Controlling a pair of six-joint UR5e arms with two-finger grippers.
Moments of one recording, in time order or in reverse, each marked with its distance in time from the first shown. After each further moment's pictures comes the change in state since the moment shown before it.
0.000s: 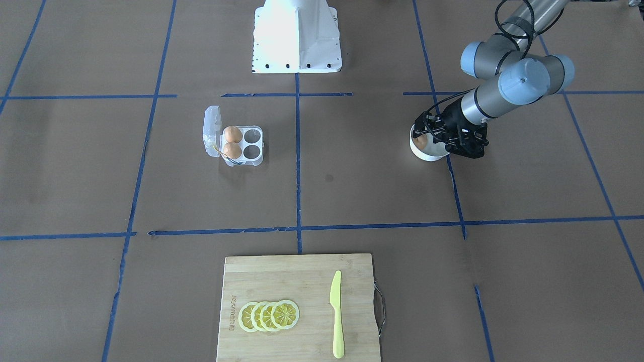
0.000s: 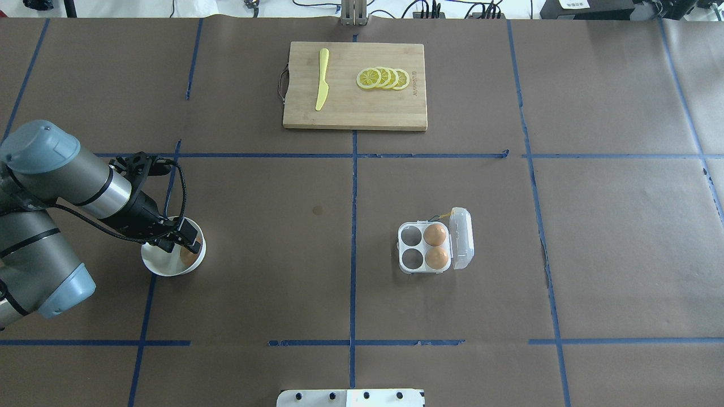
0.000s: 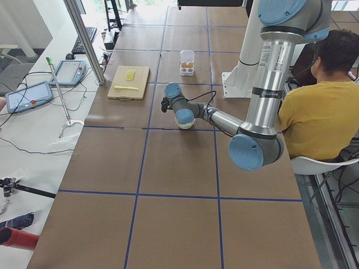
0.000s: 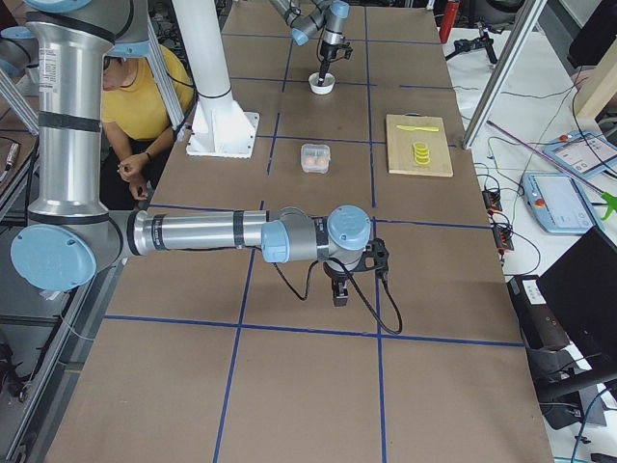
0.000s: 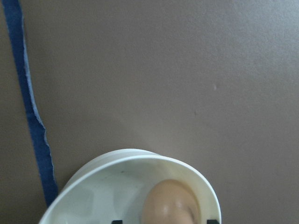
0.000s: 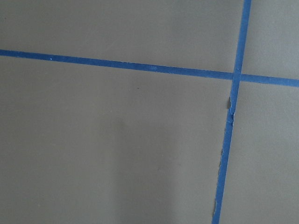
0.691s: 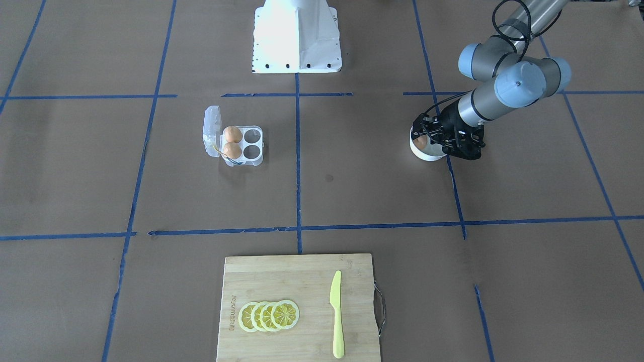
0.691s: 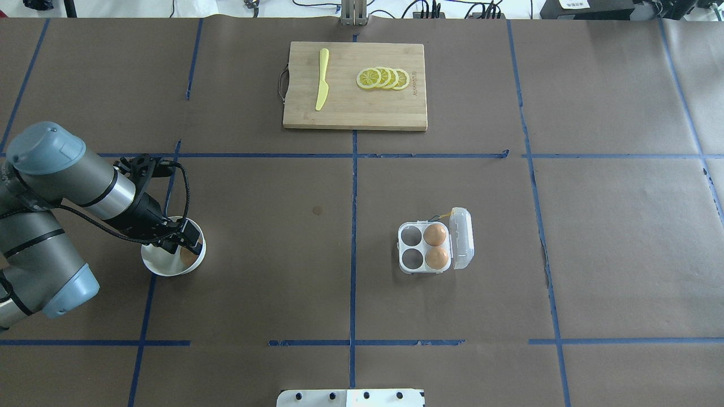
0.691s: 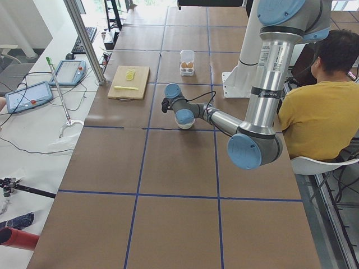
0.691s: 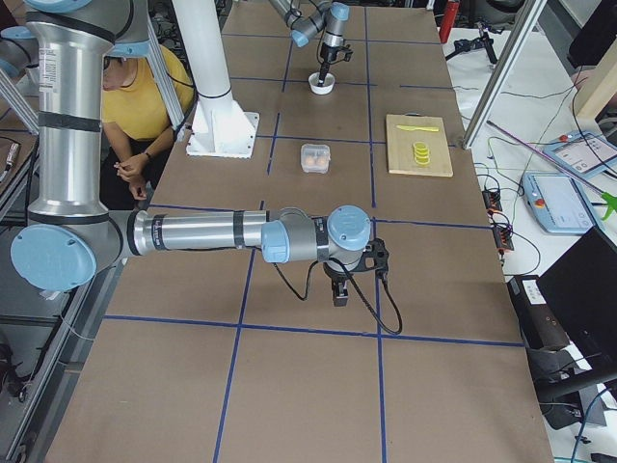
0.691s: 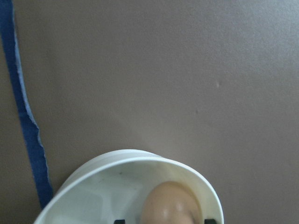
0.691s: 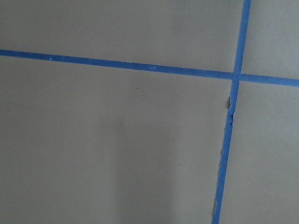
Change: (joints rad) left arm 0.006 -0.017 0.021 0.000 0.001 0.002; right arm 0.000 0.000 -0.001 0.000 0.000 0.000
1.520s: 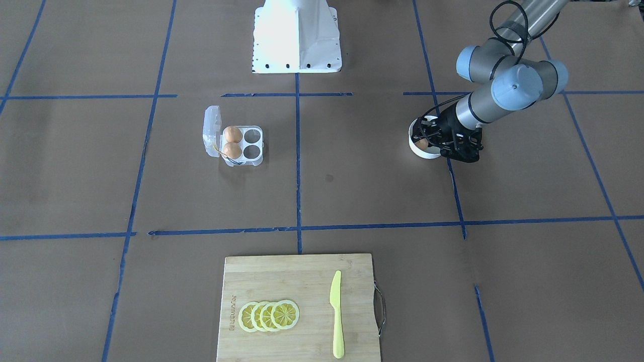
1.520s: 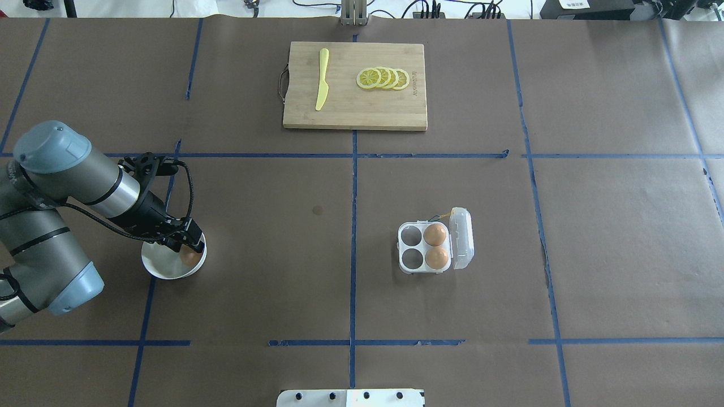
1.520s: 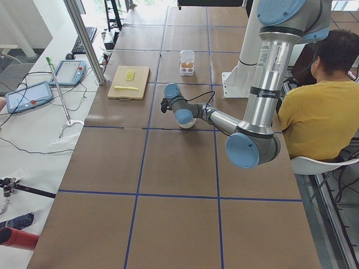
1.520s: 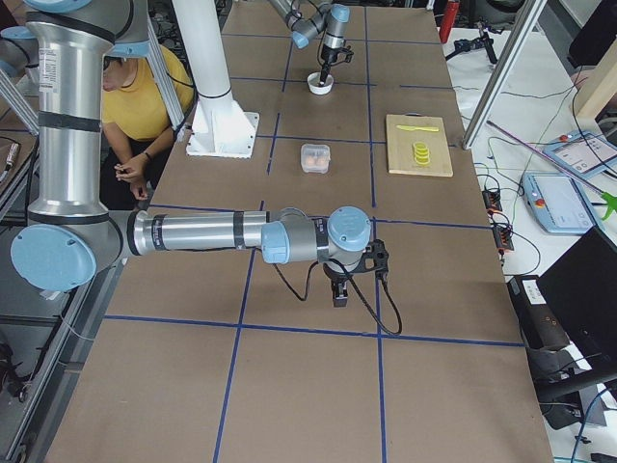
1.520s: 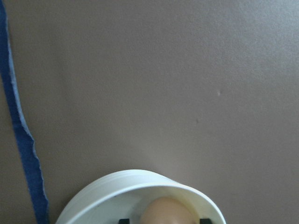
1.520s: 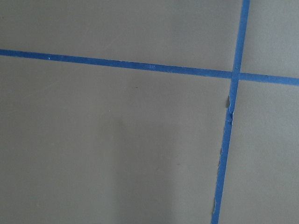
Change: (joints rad) left arm 0.004 -0.007 0.009 0.000 0.015 0.000; right arm 0.000 0.000 -0.003 0.000 0.000 0.000
